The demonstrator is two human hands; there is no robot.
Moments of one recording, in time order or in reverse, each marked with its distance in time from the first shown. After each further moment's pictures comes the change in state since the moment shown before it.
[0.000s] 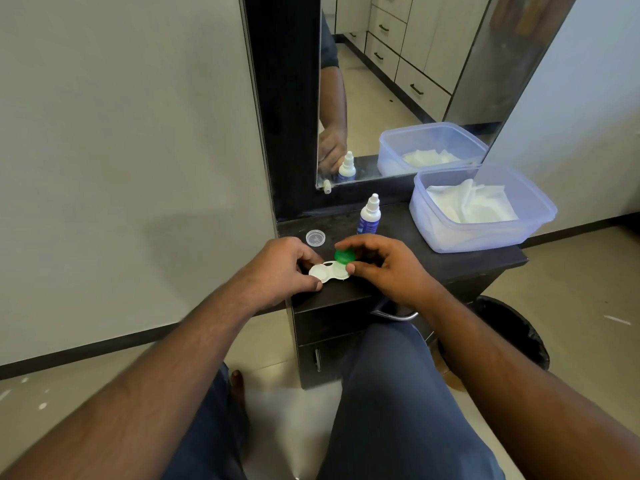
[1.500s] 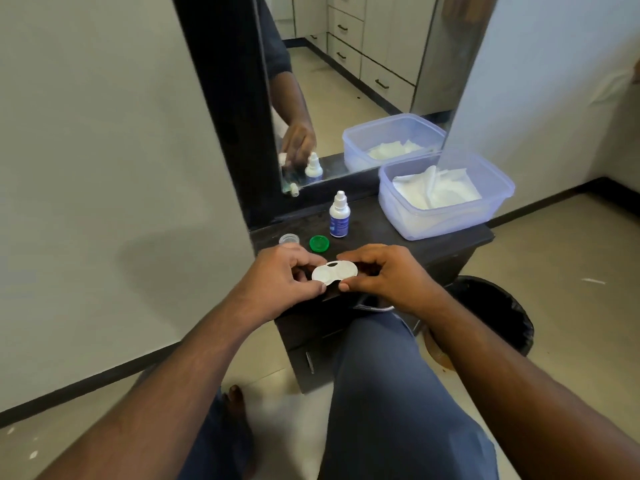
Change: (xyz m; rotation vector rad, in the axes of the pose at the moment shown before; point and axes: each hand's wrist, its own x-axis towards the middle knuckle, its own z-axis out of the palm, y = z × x) left_hand -0.001 0.019 0.019 -0.092 0.043 0.130; right_hand -0.037 -0.009 -0.016 -0.104 0.058 0.137
